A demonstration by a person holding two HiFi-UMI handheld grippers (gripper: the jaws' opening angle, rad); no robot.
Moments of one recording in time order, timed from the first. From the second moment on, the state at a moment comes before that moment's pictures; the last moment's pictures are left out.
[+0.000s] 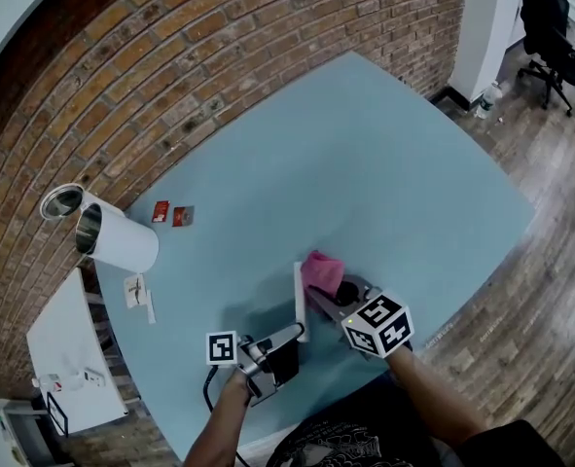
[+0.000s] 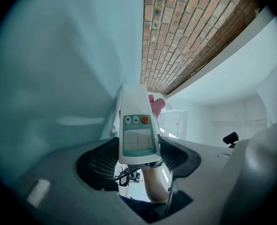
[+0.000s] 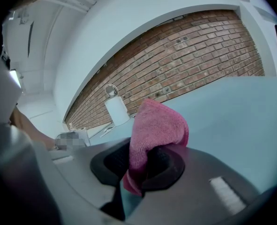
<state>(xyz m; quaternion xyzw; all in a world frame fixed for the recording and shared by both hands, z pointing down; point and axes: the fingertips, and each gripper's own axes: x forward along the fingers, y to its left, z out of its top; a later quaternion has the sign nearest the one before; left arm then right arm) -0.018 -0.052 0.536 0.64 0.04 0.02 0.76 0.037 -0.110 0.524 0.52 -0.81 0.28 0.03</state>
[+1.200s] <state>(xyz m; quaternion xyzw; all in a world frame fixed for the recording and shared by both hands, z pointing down) -0.004 -0.084 0.541 0.64 -0.02 -0.08 0.77 0.001 -0.049 0.498 0.55 -0.79 0.26 0.02</state>
